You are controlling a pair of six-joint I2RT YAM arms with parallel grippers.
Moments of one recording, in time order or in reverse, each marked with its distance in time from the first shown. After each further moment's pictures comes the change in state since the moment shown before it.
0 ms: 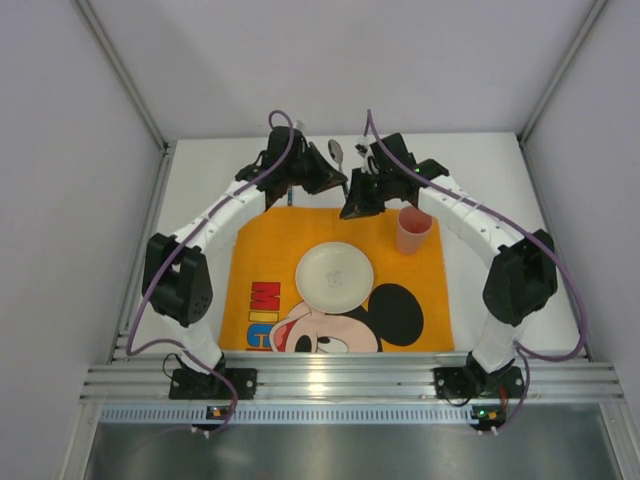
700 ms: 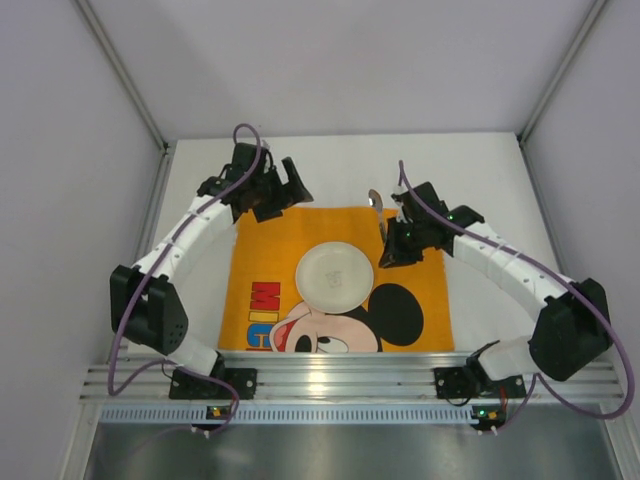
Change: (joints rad) left arm 0.097 -0.225 -0.174 -0.289 -0.135 0.256; right arm -0.018 -0.360 -0.474 -0.056 0.126 0.014
